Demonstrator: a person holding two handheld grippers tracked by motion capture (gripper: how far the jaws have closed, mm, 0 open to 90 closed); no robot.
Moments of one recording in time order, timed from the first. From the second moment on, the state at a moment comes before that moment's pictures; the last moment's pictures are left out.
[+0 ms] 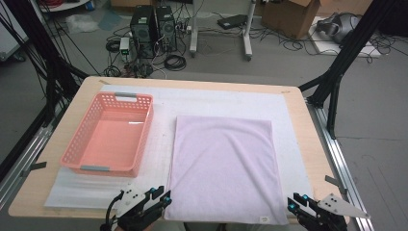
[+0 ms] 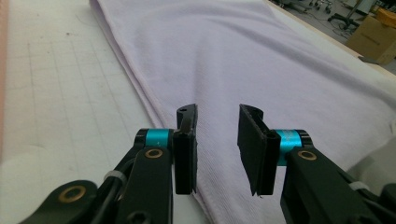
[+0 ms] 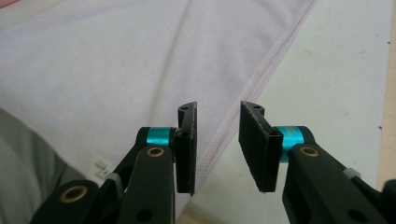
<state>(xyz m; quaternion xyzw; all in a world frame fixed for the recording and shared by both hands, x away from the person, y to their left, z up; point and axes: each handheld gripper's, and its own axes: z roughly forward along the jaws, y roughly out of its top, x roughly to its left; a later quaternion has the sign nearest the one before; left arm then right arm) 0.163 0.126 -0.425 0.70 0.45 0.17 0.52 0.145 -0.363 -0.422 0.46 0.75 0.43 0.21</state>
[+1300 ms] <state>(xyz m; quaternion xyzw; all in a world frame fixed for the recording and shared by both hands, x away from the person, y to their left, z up) 0.358 0.096 -0.440 0.72 0.50 0.19 0.44 0.291 -0.379 -0.427 0.48 0.74 0.43 0.20</state>
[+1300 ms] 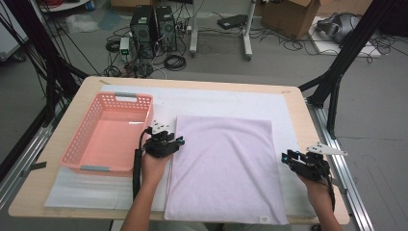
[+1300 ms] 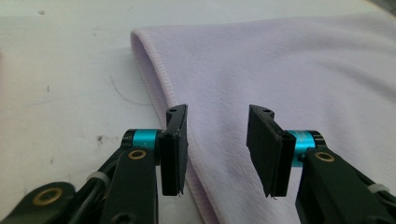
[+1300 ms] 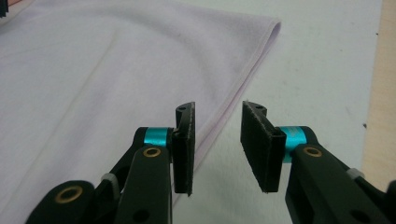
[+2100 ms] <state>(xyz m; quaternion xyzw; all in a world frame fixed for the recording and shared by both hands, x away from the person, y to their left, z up) 0.385 0.101 -0.452 0.69 0.56 0.19 0.42 0.350 -0.367 -0.447 0.55 0.70 0.40 0.21</state>
